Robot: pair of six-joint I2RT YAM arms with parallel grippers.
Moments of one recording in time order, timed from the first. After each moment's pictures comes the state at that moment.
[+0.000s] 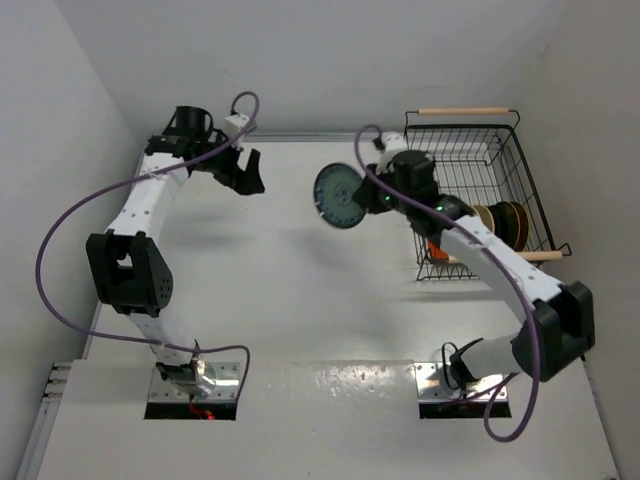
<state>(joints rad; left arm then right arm) -0.07 1.74 1.65 -0.80 0.66 0.39 0.51 1.41 1.11 -0.19 -0.10 0.29</state>
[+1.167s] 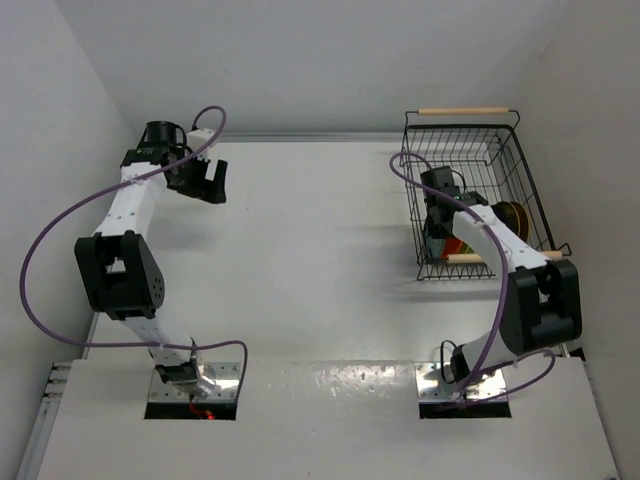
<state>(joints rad) 0.11 1.71 1.53 -0.78 0.35 0.36 0.20 1.51 1.05 -0.63 0.43 0.17</state>
